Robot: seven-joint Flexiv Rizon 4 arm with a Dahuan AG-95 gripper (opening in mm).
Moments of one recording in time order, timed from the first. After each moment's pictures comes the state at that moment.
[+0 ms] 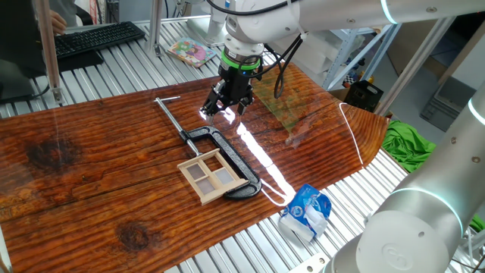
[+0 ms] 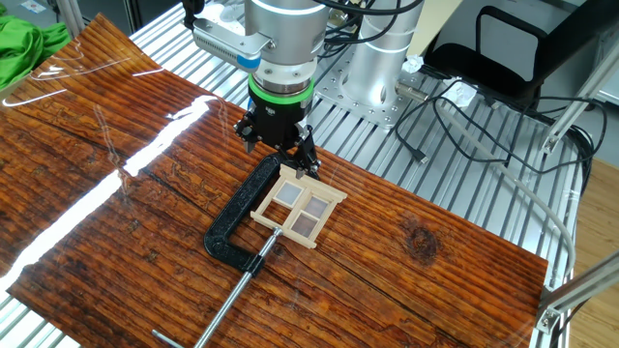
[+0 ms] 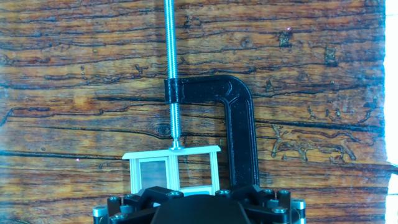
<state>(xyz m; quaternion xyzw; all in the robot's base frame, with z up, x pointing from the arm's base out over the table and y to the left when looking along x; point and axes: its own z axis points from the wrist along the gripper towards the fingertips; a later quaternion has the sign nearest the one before) 0.500 0.000 0.170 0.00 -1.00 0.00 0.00</state>
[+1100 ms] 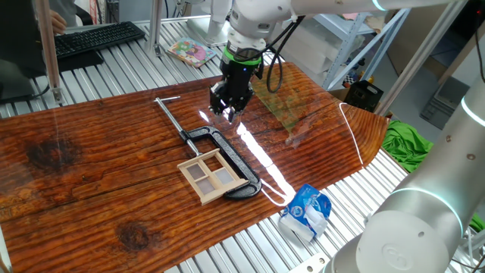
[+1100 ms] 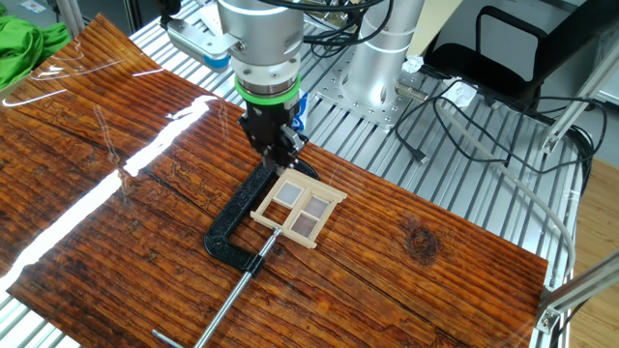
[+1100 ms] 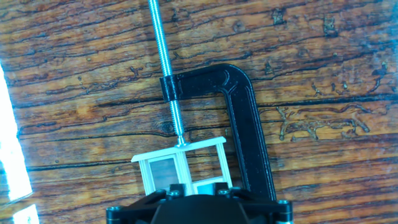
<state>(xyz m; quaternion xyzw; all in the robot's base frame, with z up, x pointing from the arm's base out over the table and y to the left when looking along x) 0.500 0.000 0.170 -0.07 -1.00 -0.04 0.03</state>
